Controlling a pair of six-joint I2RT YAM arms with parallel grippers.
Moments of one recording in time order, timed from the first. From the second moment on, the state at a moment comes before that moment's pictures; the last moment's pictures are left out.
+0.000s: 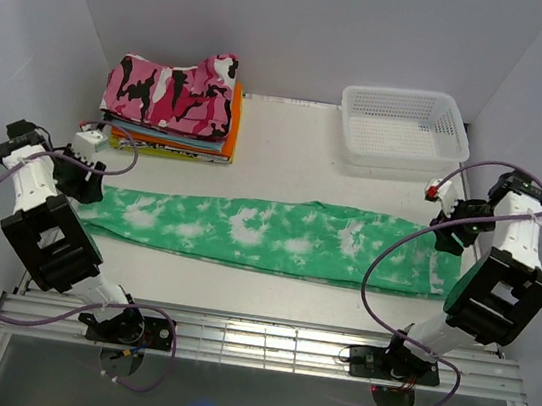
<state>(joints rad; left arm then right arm) 0.69 1.57 1.33 -1.02 0.55 1.11 -0.45 1.57 1.33 -1.21 -0.48 -1.56</state>
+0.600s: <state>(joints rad) 0.65 1.68 1.14 -0.86 0.25 0.89 -0.25 1.66 1.05 -1.03 -0.20 -1.24</state>
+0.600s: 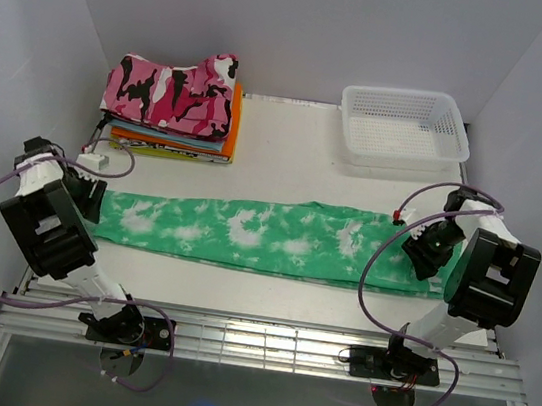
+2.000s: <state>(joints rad) 0.60 1.94 1.45 -0.79 0.33 0.68 -0.26 1.74 1.24 -1.10 -0.15 -1.20</state>
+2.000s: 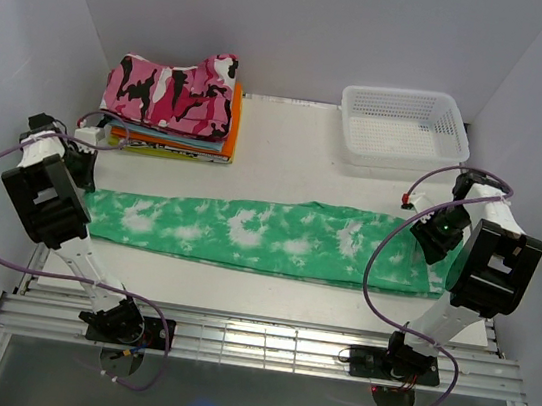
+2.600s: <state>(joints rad) 0.58 1.73 1.37 -0.72 0.39 0.66 -0.30 1.73 1.45 -1.15 -0.40 -1.06</state>
